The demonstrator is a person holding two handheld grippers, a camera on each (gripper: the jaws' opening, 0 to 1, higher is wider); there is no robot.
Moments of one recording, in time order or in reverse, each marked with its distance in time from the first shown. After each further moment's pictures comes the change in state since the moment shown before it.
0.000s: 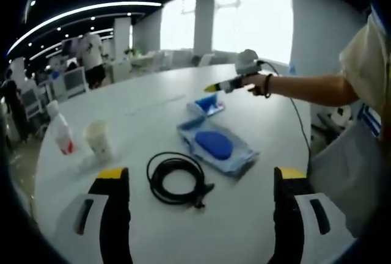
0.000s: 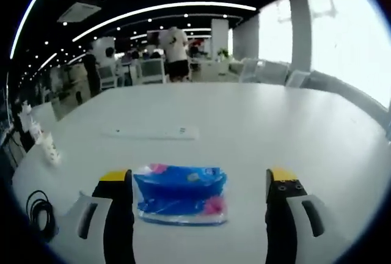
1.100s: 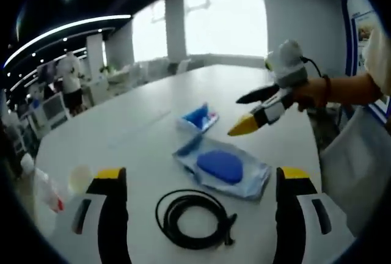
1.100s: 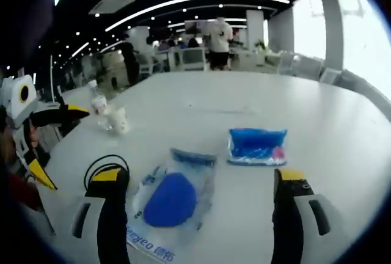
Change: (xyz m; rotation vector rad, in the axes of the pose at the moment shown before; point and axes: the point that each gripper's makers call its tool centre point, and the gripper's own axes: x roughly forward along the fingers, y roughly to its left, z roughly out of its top) left arm 0.072 0.022 0.042 0.160 -0.026 -0.133; right arm -0.108 0.120 -0.039 -0.079 0.077 0.265
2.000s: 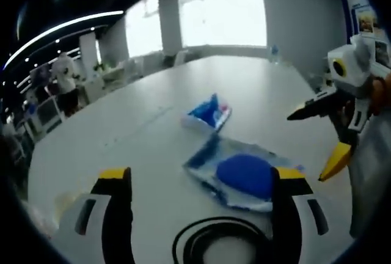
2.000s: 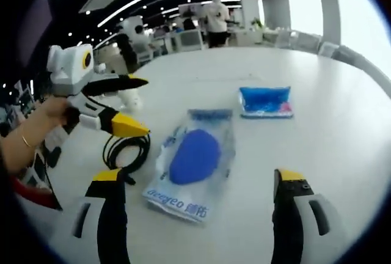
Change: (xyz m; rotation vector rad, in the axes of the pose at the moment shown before) left arm 0.080 0.031 -0.011 0.046 0.061 -0.022; right arm -0.037 0.034 -0.063 0.125 0.126 -0.006
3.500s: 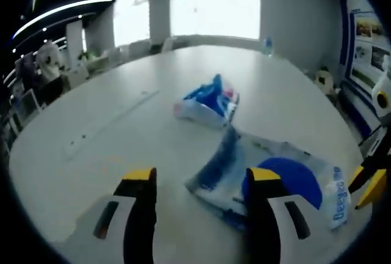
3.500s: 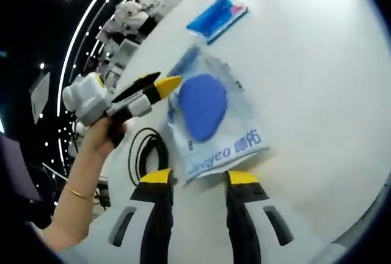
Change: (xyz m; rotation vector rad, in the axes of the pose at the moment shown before) left arm 0.093 0.013 -0.024 -0.014 0.056 -0.113; right arm 0.018 0.054 -0.057 0.800 0.180 -0.006
